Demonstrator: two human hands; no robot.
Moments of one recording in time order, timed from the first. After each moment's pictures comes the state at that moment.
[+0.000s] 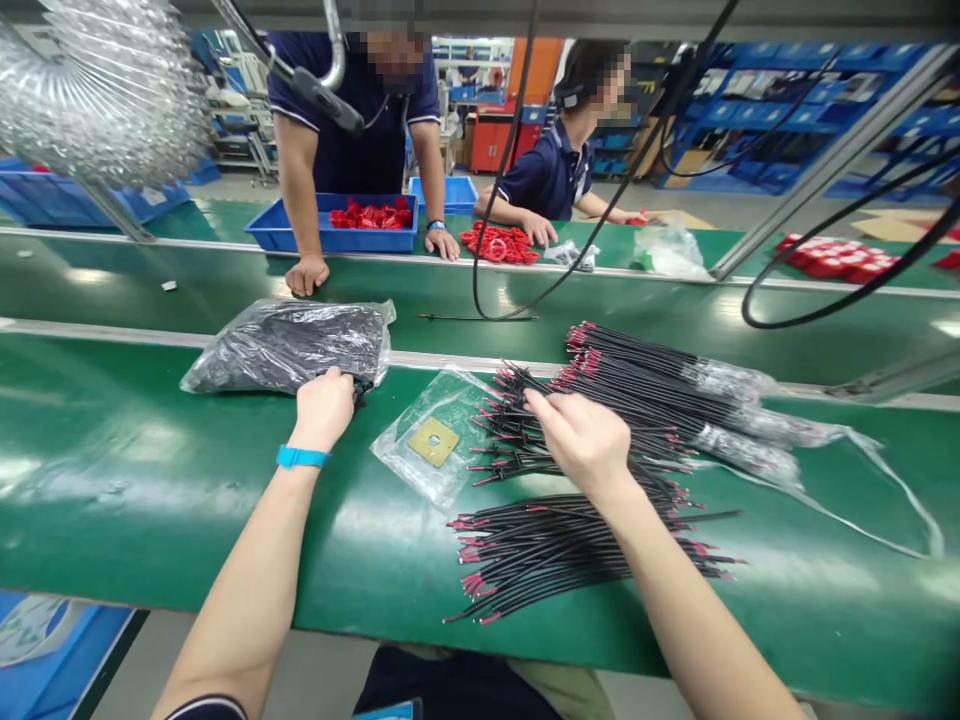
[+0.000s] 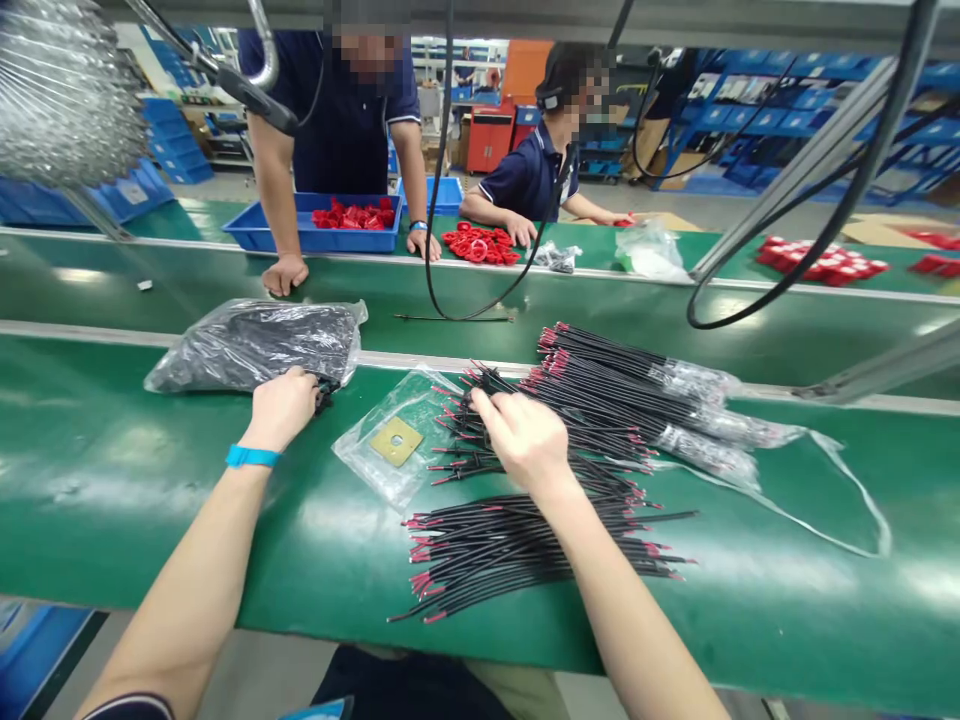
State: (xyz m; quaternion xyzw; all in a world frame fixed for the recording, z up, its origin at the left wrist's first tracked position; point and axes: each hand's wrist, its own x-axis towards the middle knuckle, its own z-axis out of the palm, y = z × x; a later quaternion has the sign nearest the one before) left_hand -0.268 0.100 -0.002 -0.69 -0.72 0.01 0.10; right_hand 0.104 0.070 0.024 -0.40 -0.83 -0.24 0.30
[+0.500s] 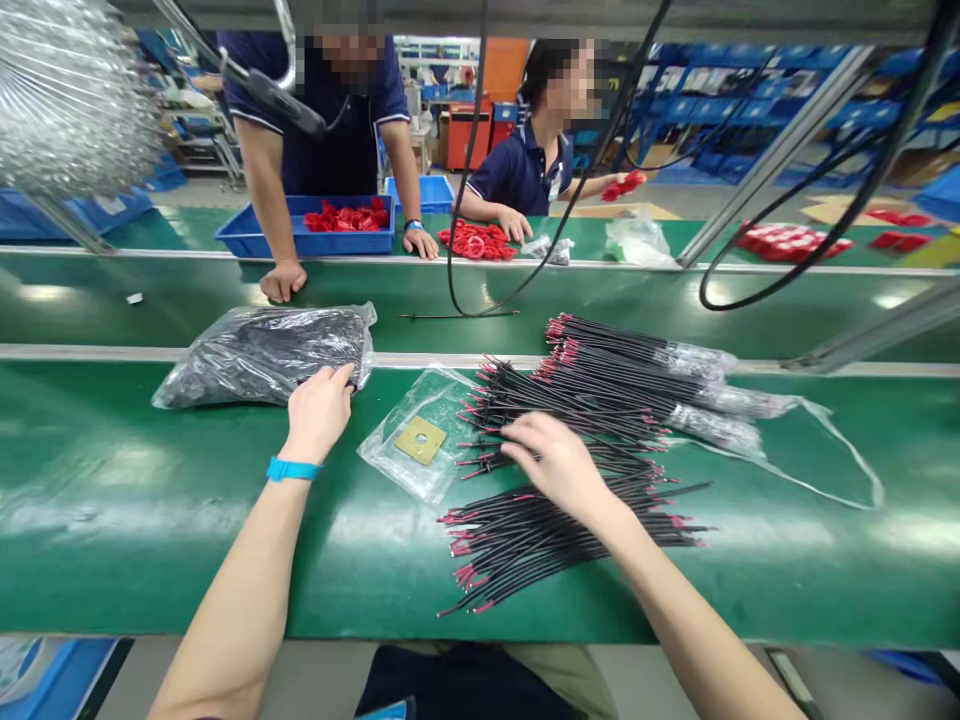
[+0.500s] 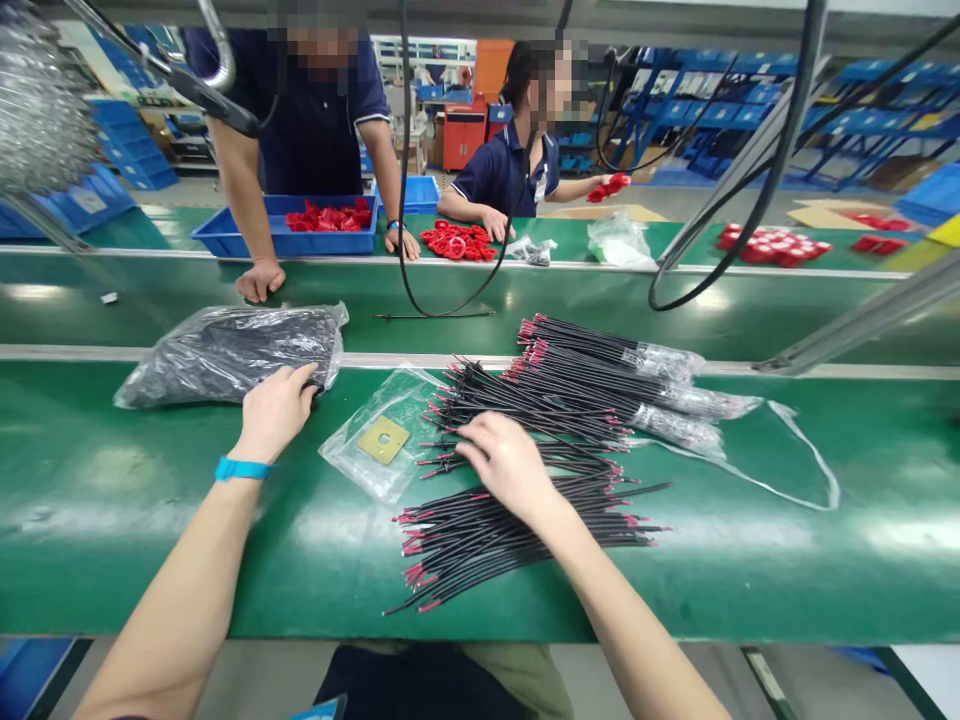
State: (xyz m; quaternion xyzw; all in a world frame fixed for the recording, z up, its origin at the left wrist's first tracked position) left_hand -0.251 0.095 0.000 -0.70 -0.69 -0.11 0.13; right_hand 0.110 0.040 -0.007 -0.47 -0.85 0.03 0.25
